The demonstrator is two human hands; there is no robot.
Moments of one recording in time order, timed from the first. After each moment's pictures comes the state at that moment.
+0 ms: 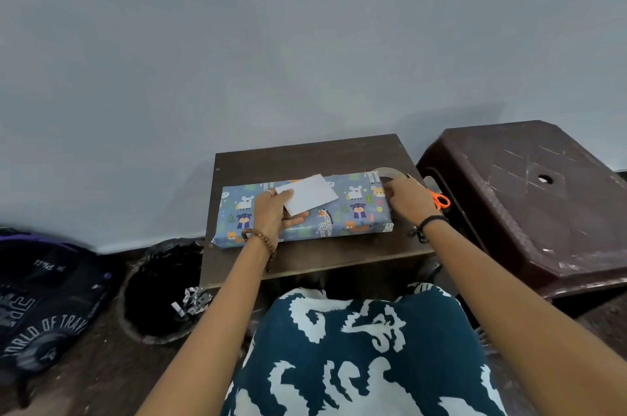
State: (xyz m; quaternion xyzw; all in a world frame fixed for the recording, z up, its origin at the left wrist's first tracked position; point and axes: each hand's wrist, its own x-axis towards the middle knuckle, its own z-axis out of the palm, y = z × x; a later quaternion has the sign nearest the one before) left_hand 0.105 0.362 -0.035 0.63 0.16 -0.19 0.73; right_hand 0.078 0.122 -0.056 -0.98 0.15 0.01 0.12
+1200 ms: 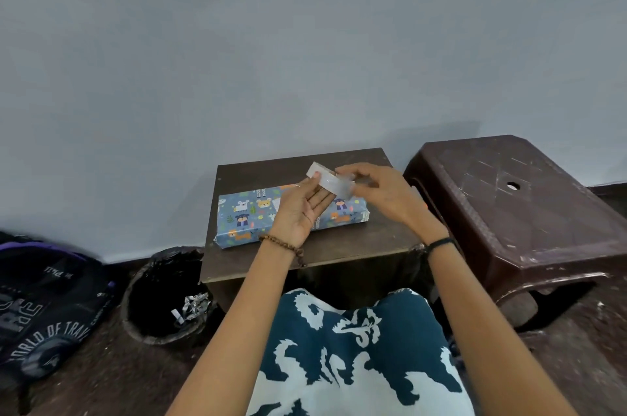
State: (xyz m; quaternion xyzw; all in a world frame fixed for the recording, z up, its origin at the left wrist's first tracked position) left_hand 0.047 0.322 0.023 0.41 0.06 -0.23 0.88; right_hand 0.003 0.167 0.049 -0.89 -0.05 -0.07 0.44
